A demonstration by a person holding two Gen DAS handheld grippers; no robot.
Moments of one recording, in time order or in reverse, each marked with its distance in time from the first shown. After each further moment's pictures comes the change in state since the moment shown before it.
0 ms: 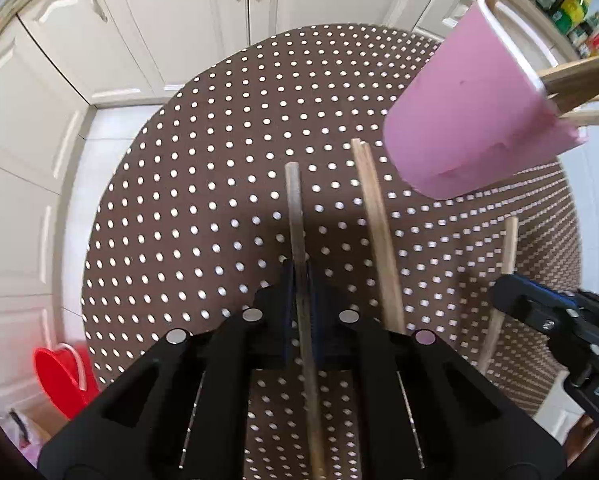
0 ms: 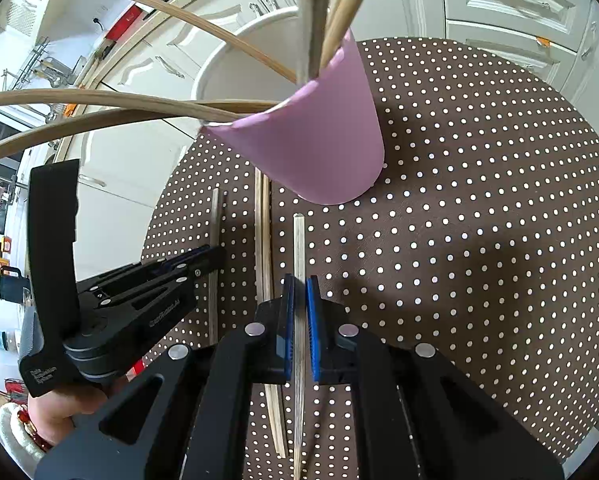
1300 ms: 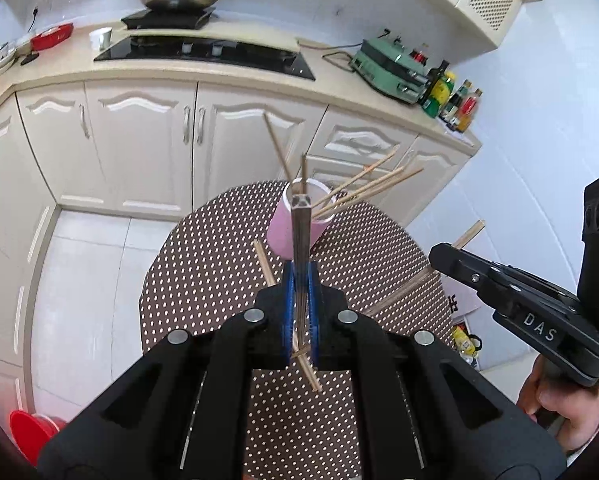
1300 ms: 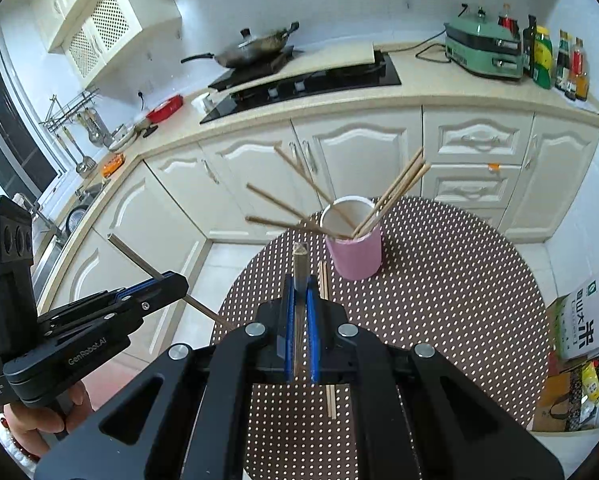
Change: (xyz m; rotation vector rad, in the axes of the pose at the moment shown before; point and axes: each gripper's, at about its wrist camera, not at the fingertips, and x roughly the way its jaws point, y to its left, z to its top) left arm -0.250 0.004 -0.086 0.131 -0.450 -0.268; right arm -0.176 0.094 -0.075 -0.103 -0.466 -0.086
